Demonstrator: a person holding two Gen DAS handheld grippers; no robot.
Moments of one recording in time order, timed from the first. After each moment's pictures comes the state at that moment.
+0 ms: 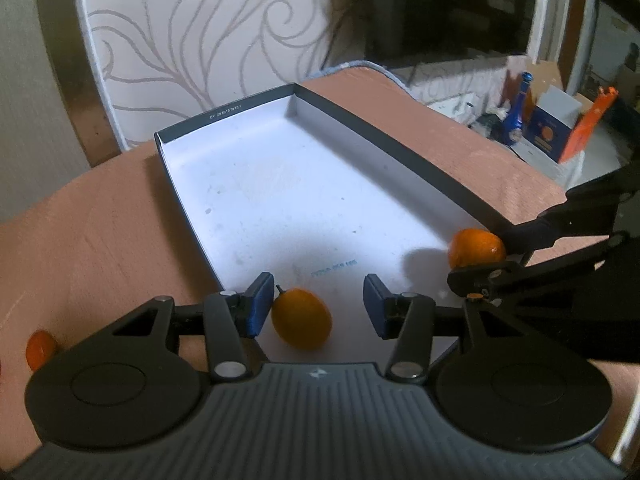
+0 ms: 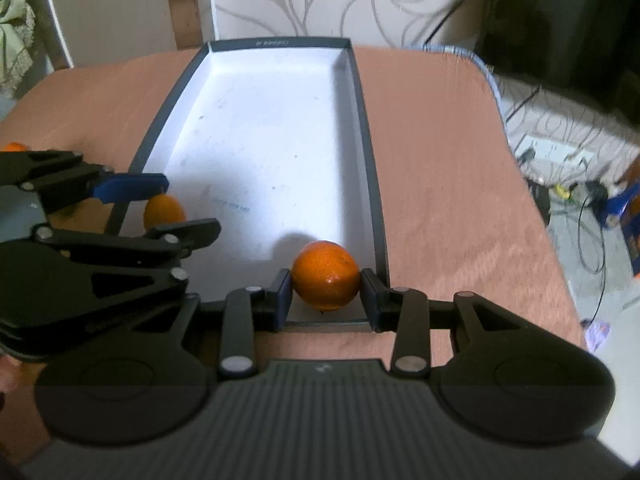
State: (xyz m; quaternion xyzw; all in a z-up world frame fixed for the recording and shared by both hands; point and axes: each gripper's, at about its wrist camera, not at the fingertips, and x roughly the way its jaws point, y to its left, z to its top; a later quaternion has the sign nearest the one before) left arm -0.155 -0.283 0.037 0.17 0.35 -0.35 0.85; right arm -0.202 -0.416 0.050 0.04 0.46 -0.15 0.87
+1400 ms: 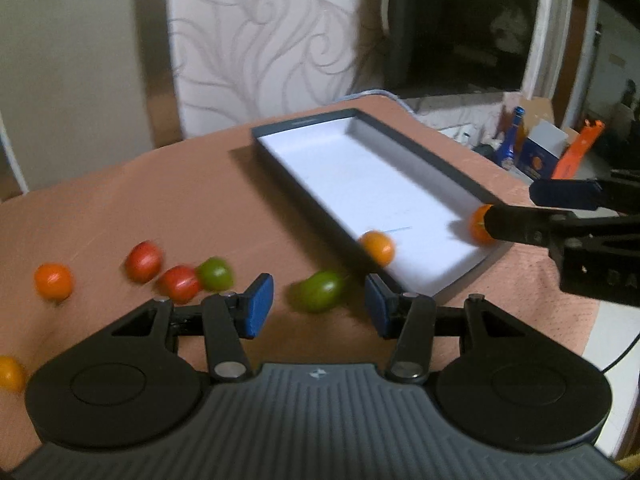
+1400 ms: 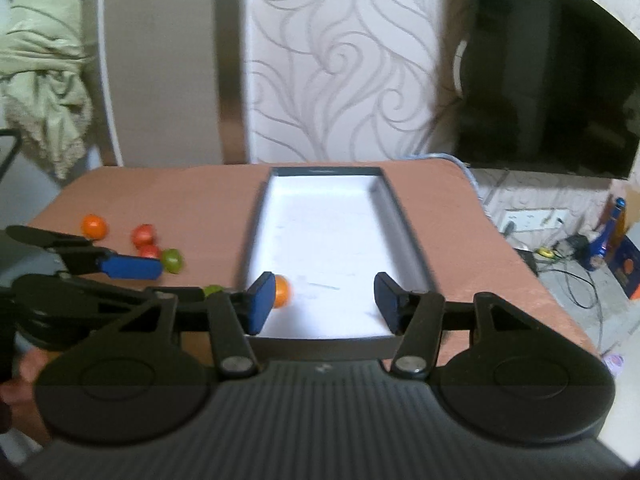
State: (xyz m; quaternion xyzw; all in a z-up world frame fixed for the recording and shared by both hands) left arm -0.210 -0.140 0.071 0.12 0.32 -0.35 0.87; right arm -0.275 -0.306 0.086 0.02 0.26 -0.18 0.95
